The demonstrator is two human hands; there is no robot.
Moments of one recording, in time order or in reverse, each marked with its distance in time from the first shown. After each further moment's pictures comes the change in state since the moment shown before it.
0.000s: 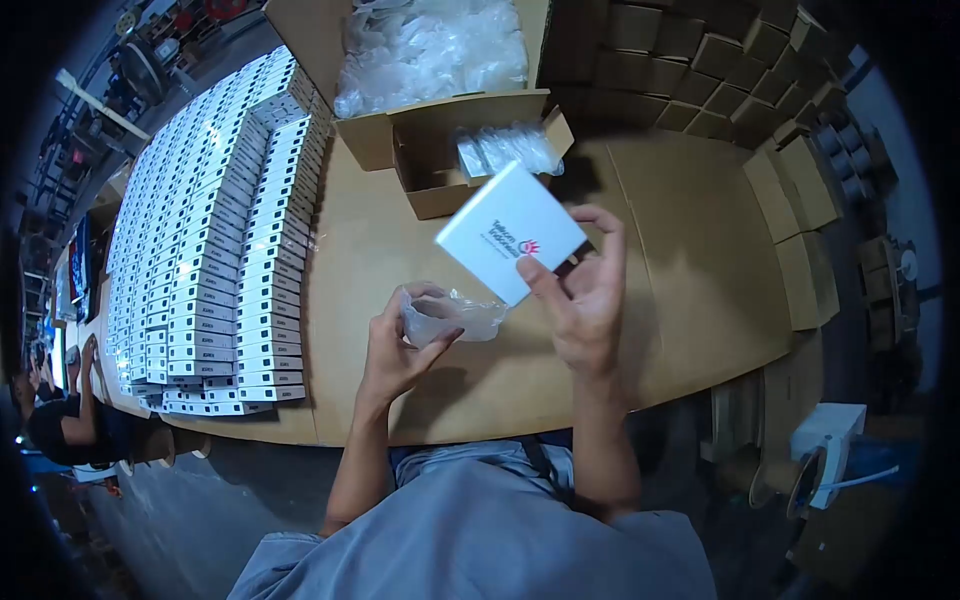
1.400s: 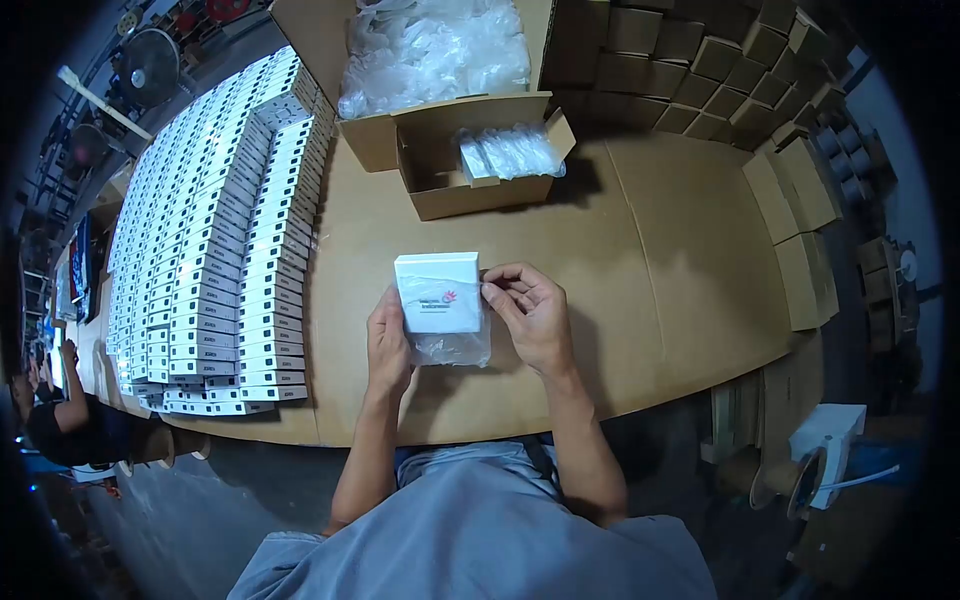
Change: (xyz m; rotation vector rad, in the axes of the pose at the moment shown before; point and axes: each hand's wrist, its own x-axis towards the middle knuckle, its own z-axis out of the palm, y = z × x) left_hand -0.008 -0.043 0.011 -0.590 0.219 -0.251; right_hand -0.028 0.070 -0.006 -0.062 -0.076 0.287
